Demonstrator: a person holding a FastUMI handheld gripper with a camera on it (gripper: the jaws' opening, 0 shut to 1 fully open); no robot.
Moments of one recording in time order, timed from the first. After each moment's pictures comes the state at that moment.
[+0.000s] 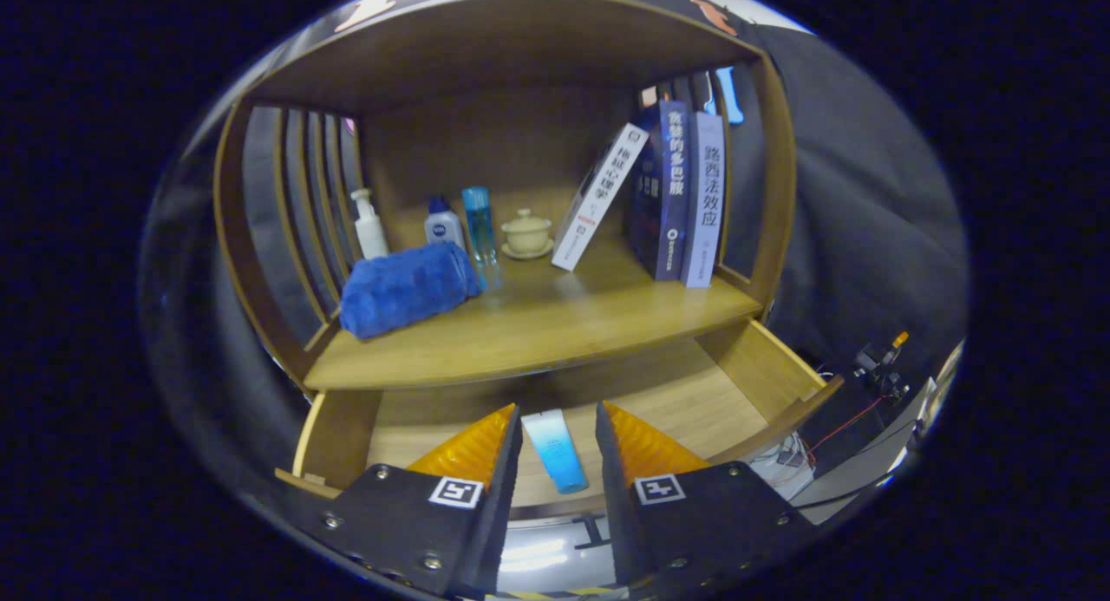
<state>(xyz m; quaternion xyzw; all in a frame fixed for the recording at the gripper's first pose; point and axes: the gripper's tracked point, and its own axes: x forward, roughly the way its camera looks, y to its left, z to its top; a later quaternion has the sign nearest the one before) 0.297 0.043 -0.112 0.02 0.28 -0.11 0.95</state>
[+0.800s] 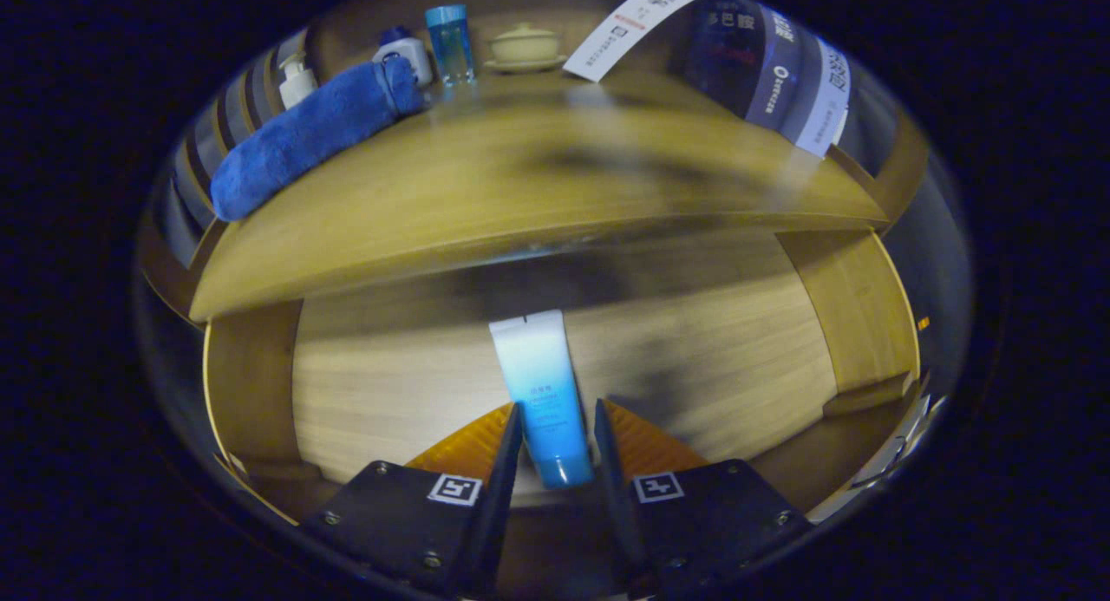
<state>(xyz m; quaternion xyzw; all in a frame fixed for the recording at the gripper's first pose) 0.318 0.036 -0.247 0.01 0.53 -0.07 0.85</state>
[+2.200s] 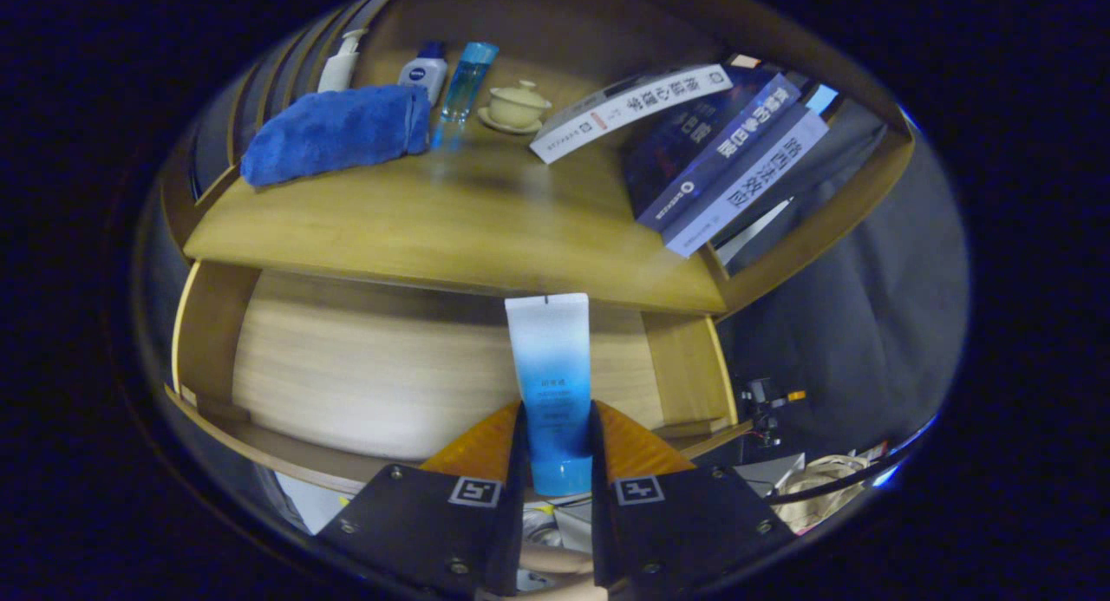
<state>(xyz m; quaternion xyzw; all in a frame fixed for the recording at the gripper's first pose) 0.280 -0.013 -0.117 -0.21 0.45 -0.17 0.85</state>
